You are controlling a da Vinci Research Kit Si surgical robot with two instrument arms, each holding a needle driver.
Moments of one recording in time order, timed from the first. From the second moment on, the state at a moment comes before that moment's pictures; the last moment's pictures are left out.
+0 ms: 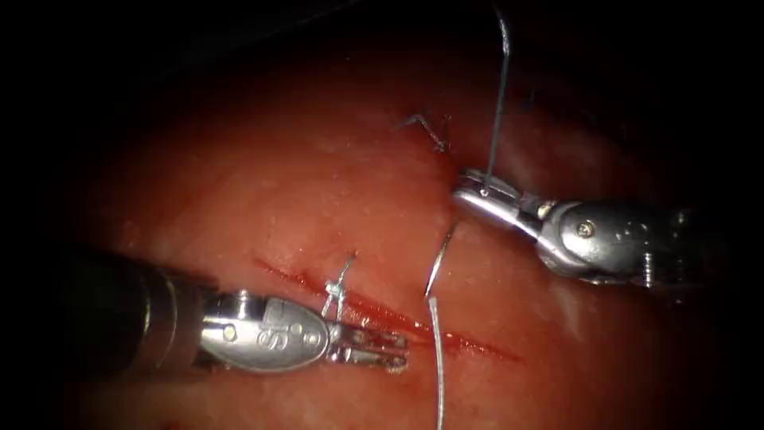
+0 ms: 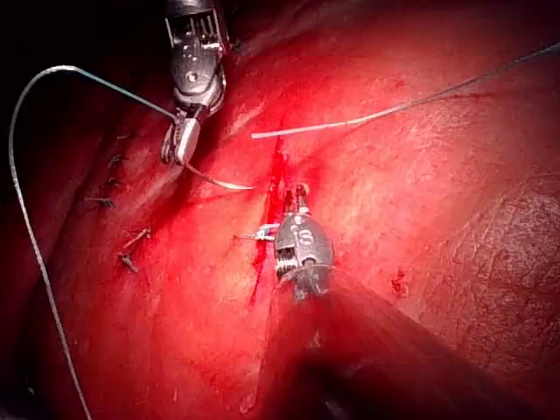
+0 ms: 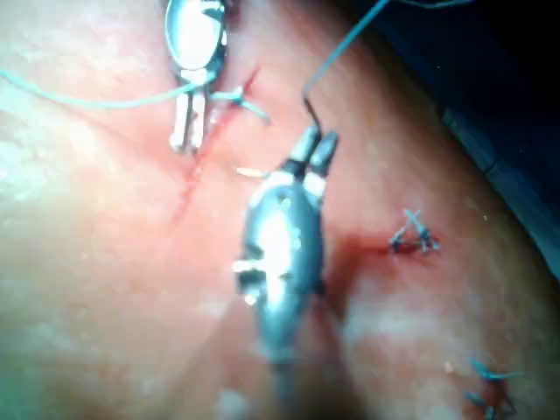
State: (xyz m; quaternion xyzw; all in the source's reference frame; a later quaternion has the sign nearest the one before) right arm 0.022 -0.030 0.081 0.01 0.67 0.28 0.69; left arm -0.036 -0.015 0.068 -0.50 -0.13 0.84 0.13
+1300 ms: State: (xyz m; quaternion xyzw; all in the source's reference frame) right arm 0.024 -0.033 0.083 0.17 0.64 0.39 0.64; left arm -0.036 -0.015 0.069 -0.50 -0.13 0.85 0.13
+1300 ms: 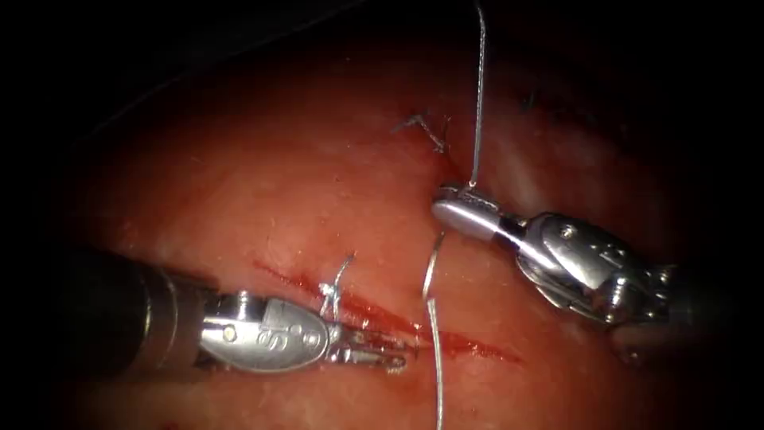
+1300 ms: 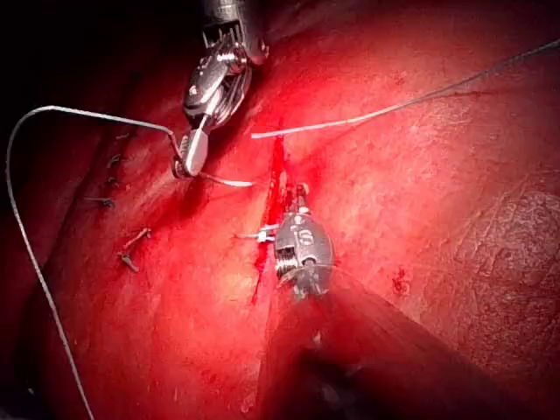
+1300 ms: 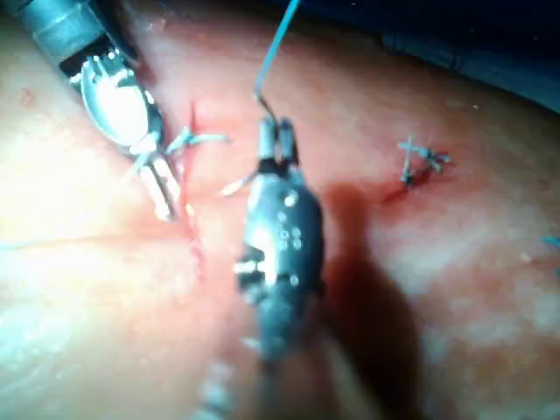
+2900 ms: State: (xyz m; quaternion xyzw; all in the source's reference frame) right arm 0.023 -0.035 0.079 0.27 0.59 0.43 0.62; left arm -0.037 -0.016 0.065 -0.50 -0.13 0.84 0.13
